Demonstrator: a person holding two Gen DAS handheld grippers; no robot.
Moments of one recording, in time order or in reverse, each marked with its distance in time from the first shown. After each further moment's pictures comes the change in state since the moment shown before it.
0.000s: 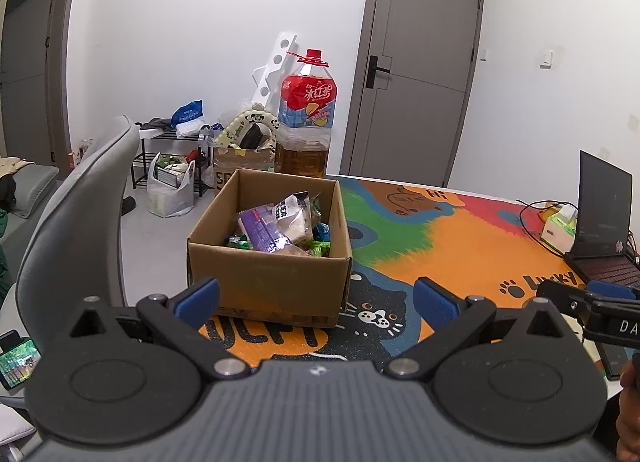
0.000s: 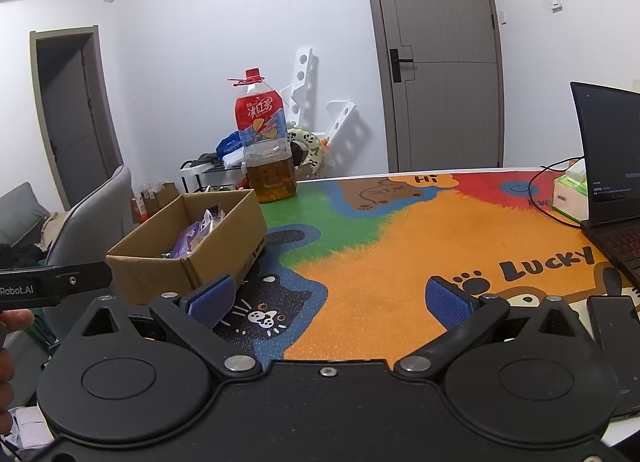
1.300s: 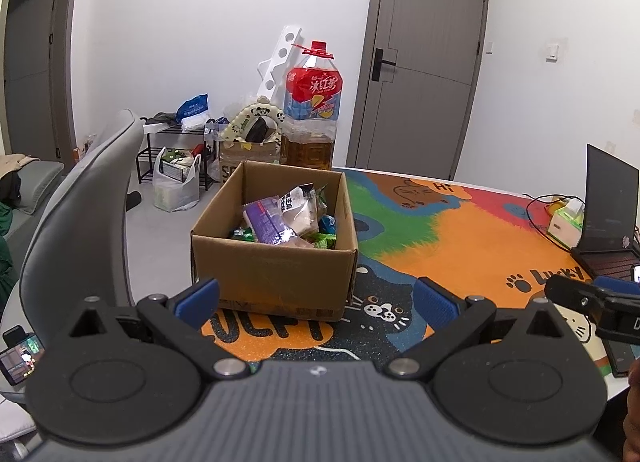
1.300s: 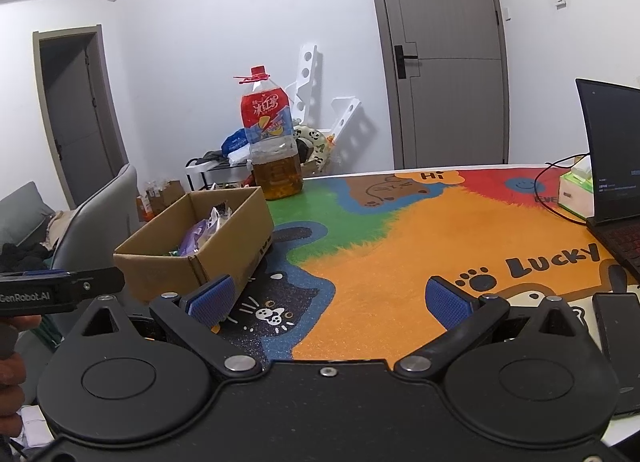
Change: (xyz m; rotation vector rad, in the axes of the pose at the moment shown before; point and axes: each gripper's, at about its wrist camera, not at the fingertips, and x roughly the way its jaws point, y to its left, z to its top) left arm 0.006 -0.002 -0.002 -0.001 0.022 0.019; right arm 0.000 0.001 0.000 0.003 0.008 0.017
